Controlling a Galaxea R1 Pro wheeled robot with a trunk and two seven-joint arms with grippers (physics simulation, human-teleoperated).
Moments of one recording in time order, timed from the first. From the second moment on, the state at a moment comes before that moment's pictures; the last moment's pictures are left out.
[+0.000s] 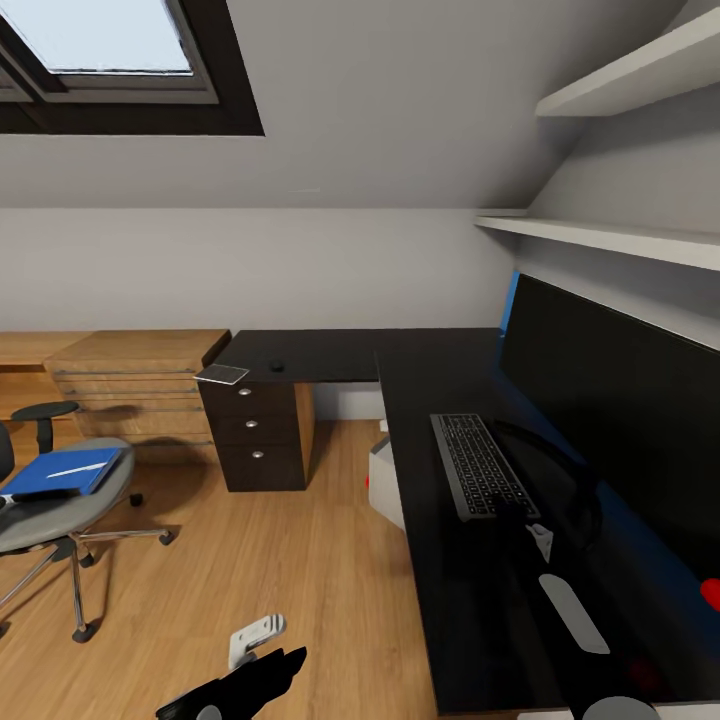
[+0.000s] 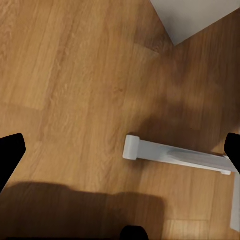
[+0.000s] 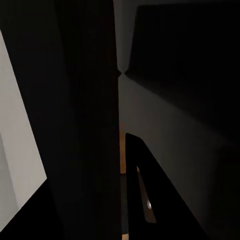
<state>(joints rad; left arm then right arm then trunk) 0.00 -0.07 -0.09 -1.37 0.55 0.63 0.20 -0.45 -0.03 -0.13 -0.86 -1.50 0.09 0.17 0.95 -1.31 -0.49</state>
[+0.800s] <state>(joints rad) 0.00 -0.07 -0.09 -1.37 0.55 0.63 0.19 -0.45 -0.03 -0.13 -0.86 -1.49 0.06 0.18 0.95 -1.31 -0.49</state>
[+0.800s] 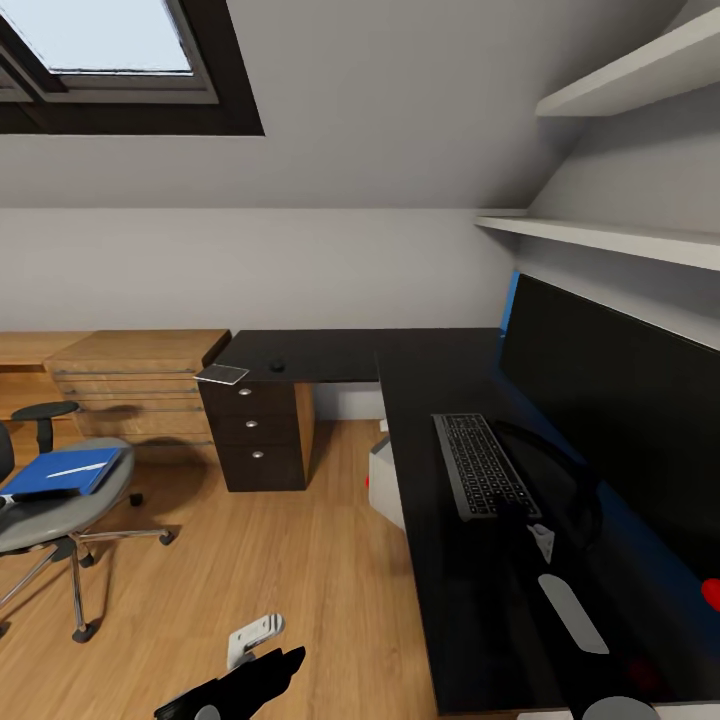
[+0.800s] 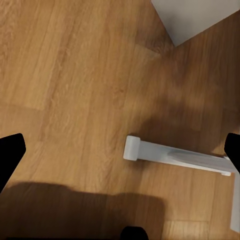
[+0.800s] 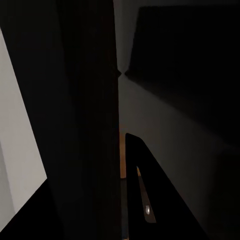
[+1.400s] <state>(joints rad) 0.00 -0.07 -0.09 -1.37 0.55 0.63 0.19 -0.45 -0.03 -0.13 -0.86 -1.49 0.06 0.18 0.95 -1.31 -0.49</state>
